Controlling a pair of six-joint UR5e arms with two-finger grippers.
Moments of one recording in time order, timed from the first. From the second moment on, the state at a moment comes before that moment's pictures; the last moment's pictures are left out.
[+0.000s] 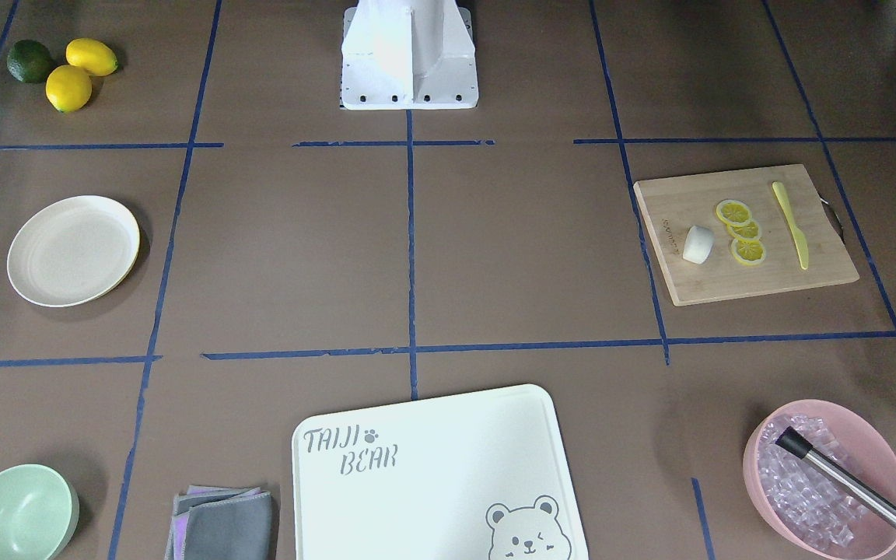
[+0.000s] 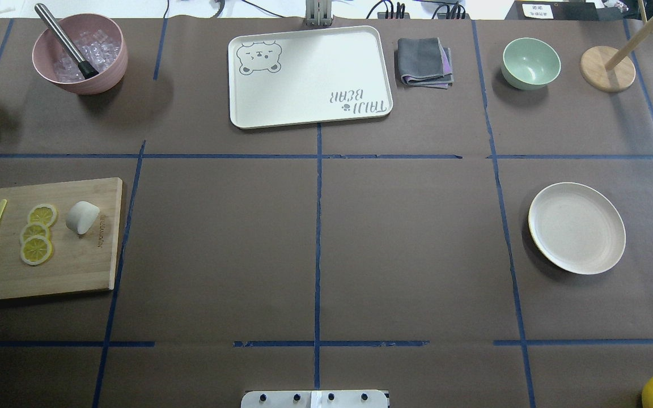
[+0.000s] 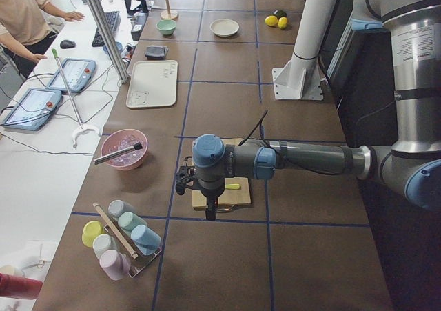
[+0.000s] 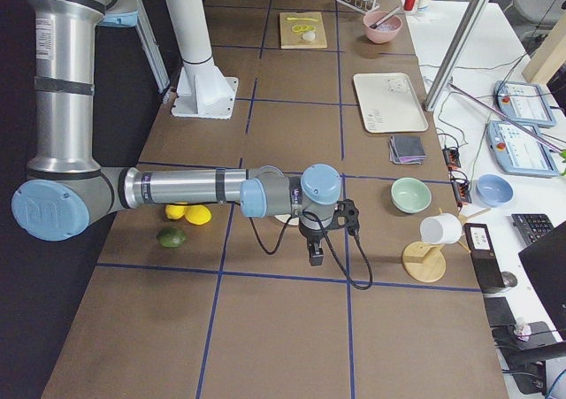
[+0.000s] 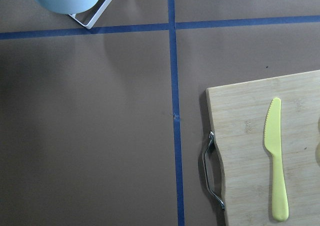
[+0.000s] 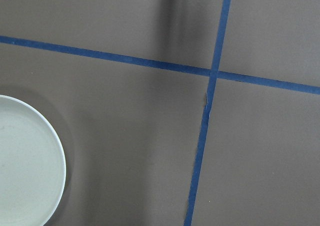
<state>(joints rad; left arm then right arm) -1.52 -1.38 -1.81 -1.57 -2.35 -0.02 1.48 -1.66 1.72 -1.53 2.37 -0.02</state>
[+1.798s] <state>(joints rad) -1.52 -1.38 -1.80 -1.56 -2.35 -0.02 0.99 -1.75 1.54 -0.58 2.25 0.90</state>
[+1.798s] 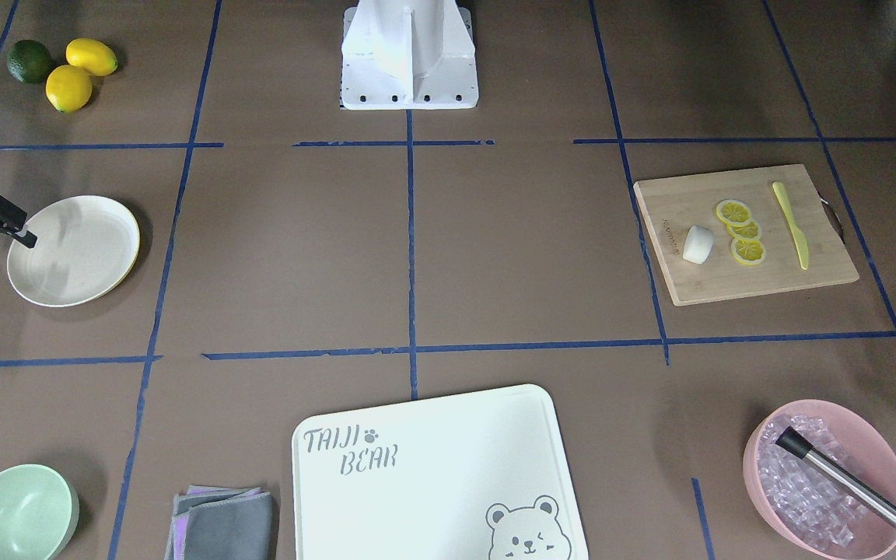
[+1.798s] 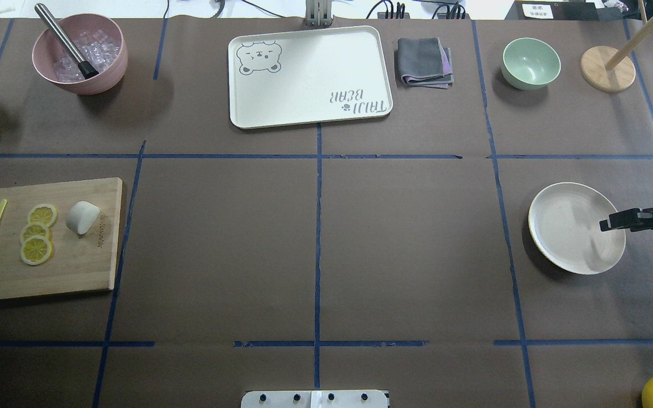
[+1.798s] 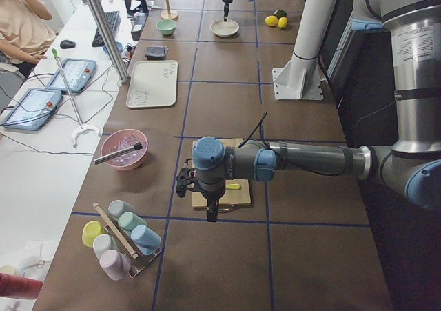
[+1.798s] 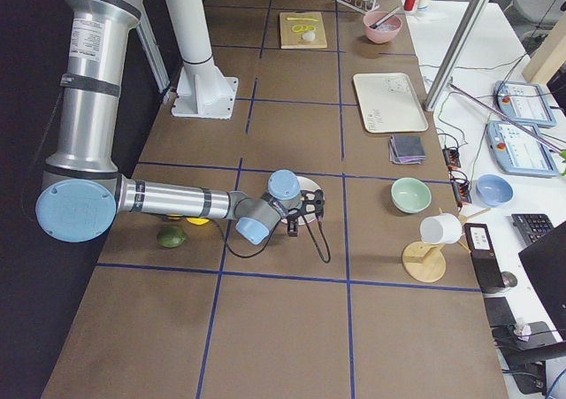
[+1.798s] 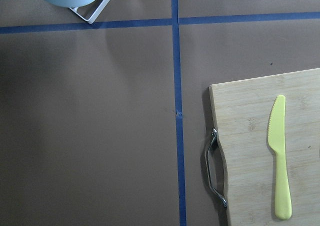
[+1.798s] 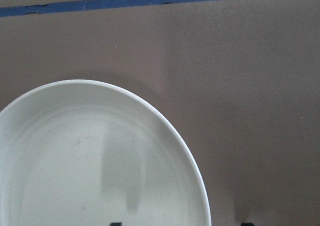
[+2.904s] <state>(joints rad) -1.52 -1.38 -1.81 -1.57 -2.36 -0.02 0.99 -1.62 1.63 -0.63 2.31 0.94</state>
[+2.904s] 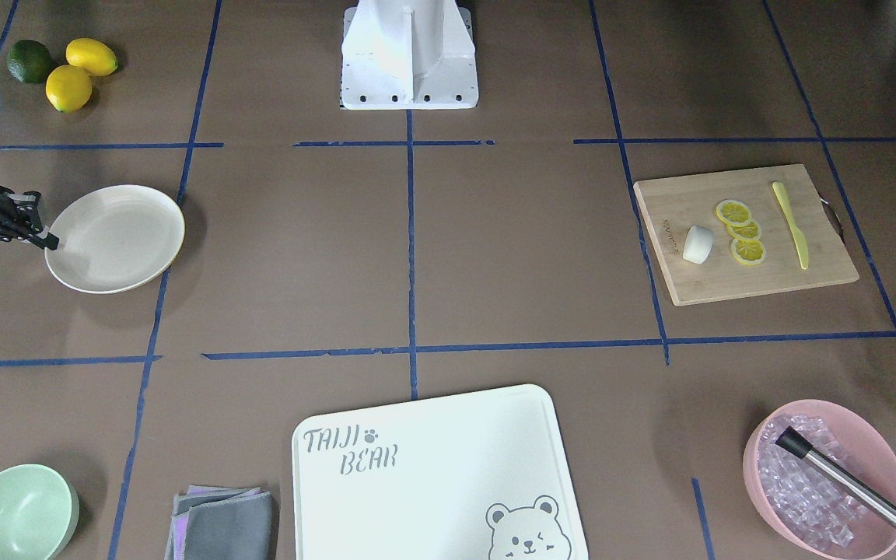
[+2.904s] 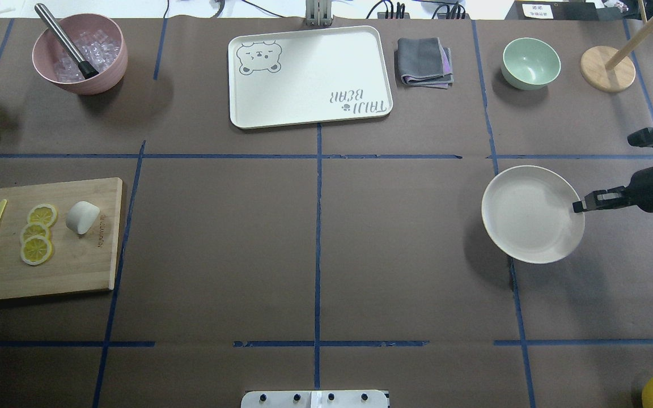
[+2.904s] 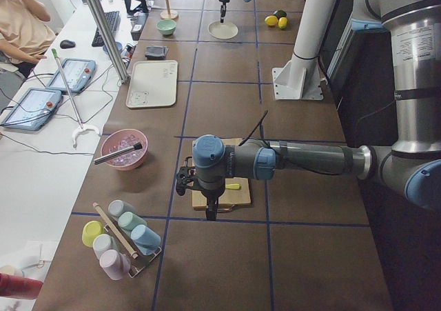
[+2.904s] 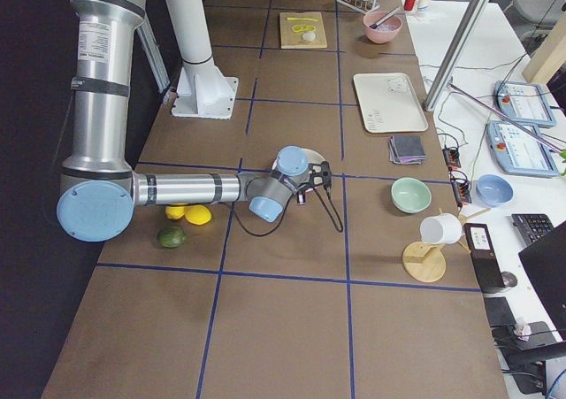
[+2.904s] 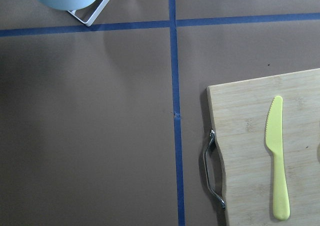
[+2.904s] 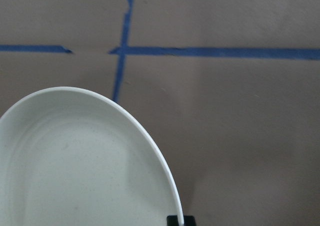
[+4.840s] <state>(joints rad) -1.51 -1.38 -1.79 -1.56 -2.44 -0.02 0.55 -1.05 1.58 -1.08 1.92 1.30</state>
